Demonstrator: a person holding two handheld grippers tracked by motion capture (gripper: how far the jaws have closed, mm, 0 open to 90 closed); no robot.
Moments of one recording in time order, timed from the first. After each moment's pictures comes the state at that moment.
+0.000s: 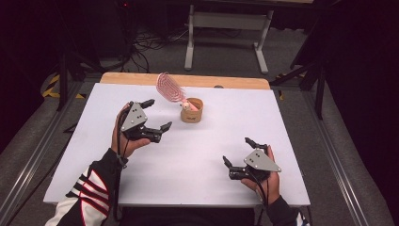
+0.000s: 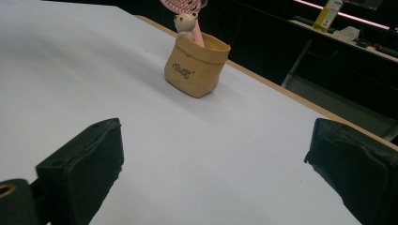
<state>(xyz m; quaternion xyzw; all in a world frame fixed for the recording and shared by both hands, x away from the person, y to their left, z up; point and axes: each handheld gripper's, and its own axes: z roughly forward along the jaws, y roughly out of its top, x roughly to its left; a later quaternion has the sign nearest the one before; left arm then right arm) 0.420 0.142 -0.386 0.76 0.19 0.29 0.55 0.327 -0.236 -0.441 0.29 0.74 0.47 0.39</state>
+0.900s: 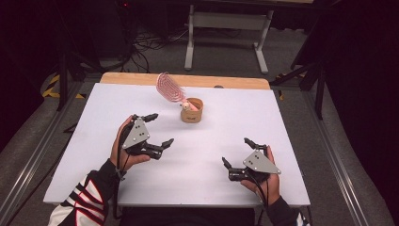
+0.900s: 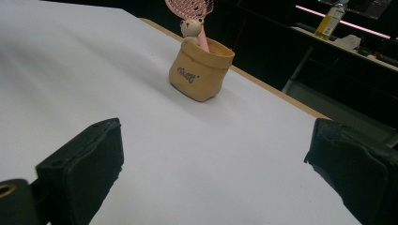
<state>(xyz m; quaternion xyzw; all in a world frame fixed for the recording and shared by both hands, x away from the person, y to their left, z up) 0.388 0.138 -0.403 0.78 0.16 0.28 0.54 0.323 -0.234 -0.439 0.27 0.75 0.47 0.39</state>
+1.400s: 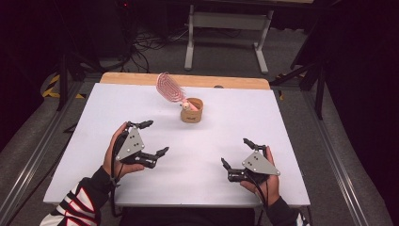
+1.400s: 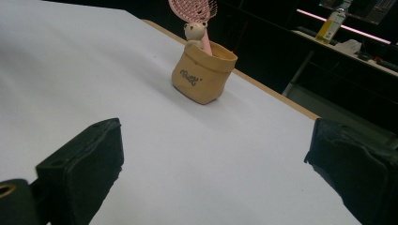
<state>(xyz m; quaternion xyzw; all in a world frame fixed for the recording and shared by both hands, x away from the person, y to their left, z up) 0.364 0.150 -0.406 0.78 0.14 0.30 0.53 0.320 -0.231 -0.438 0.26 0.75 0.47 0.39</state>
